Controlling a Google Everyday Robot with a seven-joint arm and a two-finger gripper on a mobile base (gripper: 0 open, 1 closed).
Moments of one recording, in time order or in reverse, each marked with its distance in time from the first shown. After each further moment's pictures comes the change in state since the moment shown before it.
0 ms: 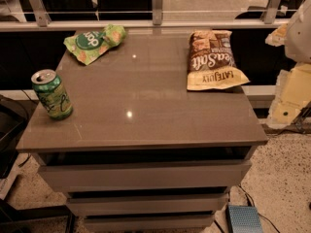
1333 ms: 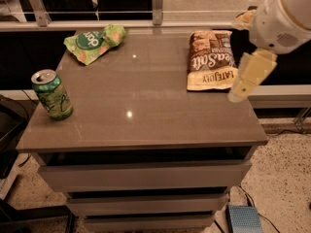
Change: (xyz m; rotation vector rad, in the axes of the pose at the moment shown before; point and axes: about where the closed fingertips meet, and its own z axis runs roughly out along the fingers) arm -0.059 -0.055 0.033 0.063 -0.236 -0.095
